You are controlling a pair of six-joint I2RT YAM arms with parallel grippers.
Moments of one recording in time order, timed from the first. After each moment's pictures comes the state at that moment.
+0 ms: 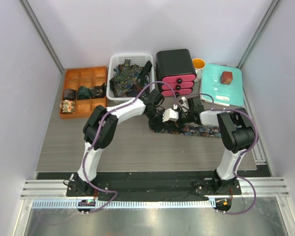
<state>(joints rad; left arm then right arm) -0.72 2.15 1.63 -0.70 0.52 0.84 0.27 1.83 0.88 0.03 -0.82 0.78</state>
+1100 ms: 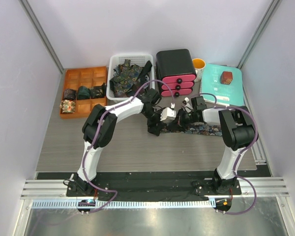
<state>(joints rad) -0.68 2.16 1.64 -0.74 0.61 0.86 0.21 1.86 0.91 -0.09 -0.80 0.65</state>
